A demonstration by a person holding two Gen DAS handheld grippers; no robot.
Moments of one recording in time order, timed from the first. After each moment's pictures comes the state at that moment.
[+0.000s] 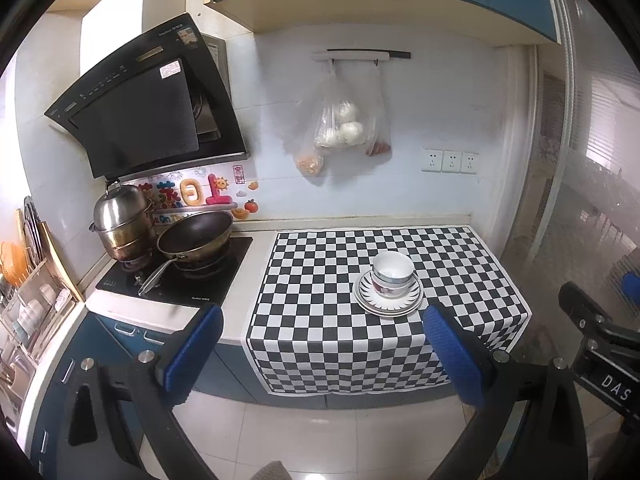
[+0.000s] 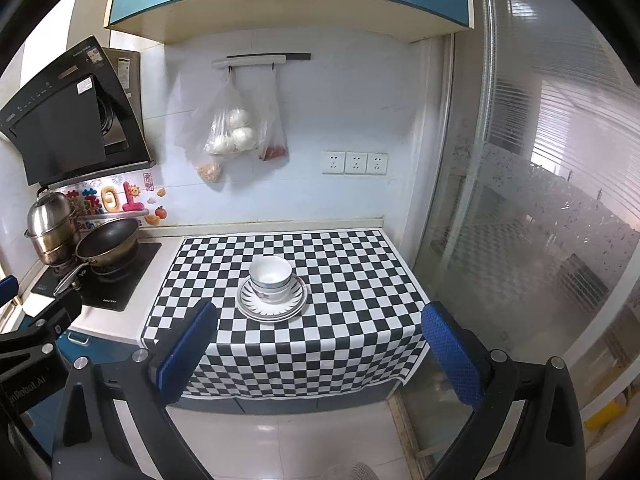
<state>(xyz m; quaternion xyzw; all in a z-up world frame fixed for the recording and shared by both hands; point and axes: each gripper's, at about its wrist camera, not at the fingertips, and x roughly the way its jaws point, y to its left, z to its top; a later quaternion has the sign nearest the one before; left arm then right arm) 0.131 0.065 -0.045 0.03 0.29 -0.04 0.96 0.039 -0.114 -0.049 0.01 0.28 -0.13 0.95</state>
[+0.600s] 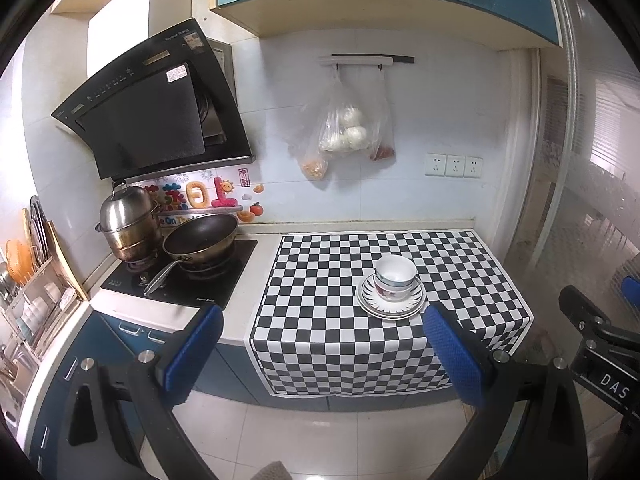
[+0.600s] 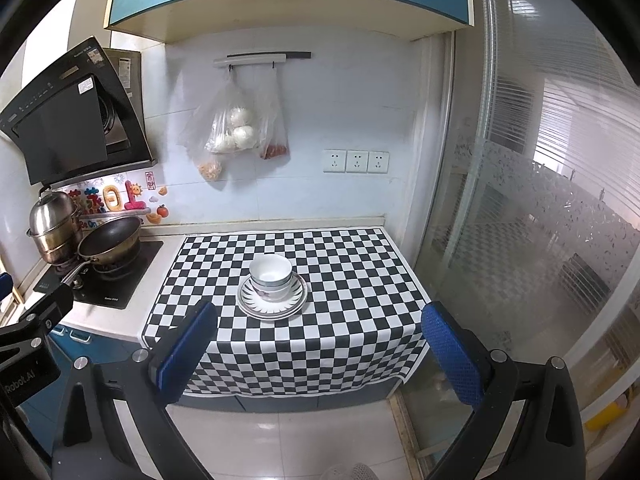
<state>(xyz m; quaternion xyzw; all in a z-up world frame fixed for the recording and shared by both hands) 0.126 0.061 -0.043 0.03 0.28 -0.03 0.96 0.038 -0.121 -0.048 0.01 0.28 -0.12 0.95</state>
